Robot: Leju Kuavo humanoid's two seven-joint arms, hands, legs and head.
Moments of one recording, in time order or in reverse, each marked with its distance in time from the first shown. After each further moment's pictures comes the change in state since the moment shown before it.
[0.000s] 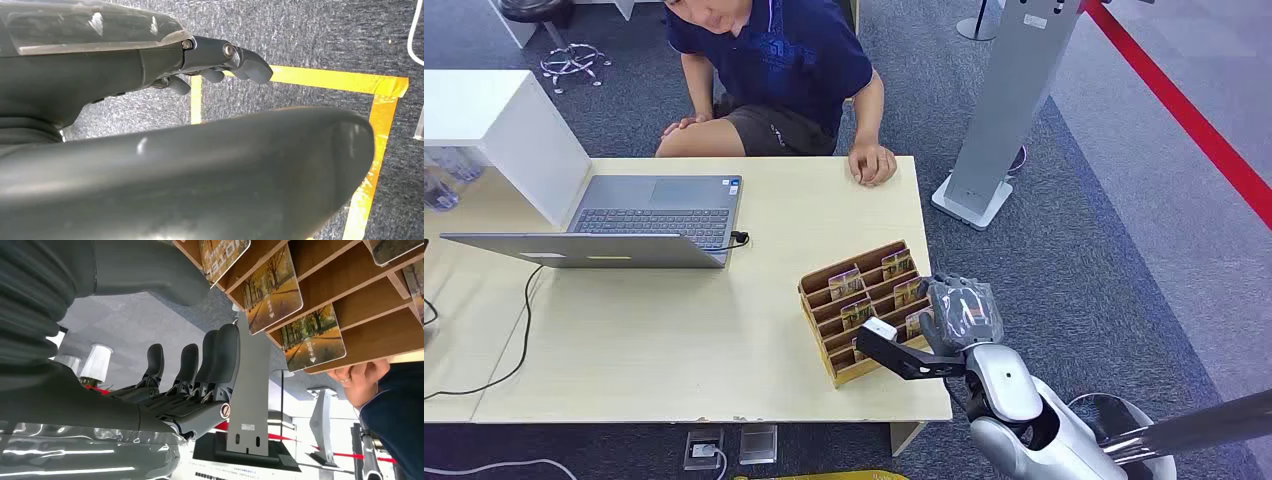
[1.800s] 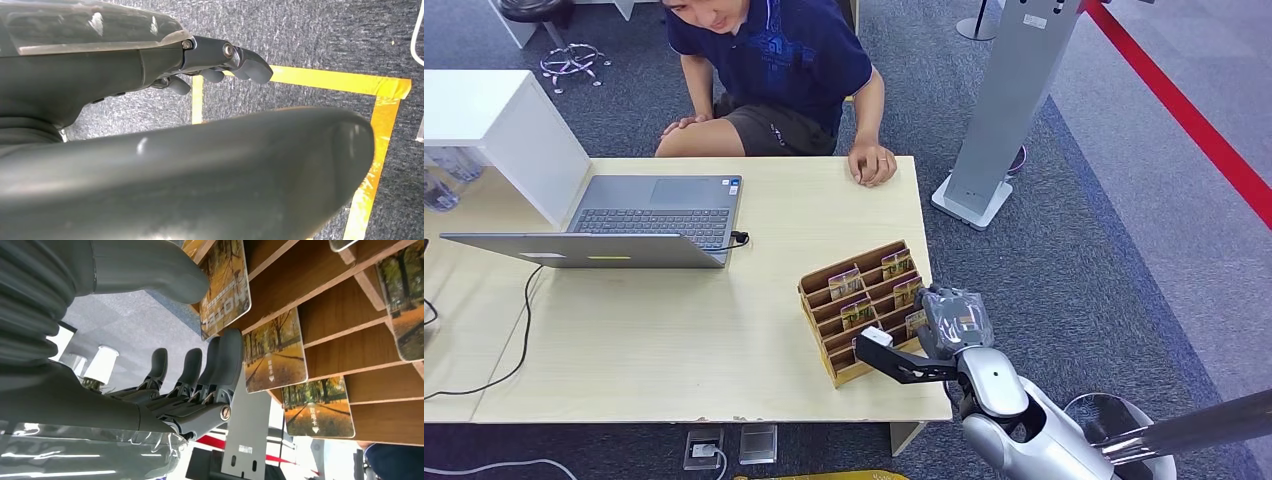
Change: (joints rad) left arm 0.000 0.000 0.000 0.000 0.008 0.005 0.004; right arm -0.034 0.011 0.054 0.140 -0.034 -0.018 -0.012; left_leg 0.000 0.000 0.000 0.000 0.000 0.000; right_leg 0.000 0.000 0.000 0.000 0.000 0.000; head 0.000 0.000
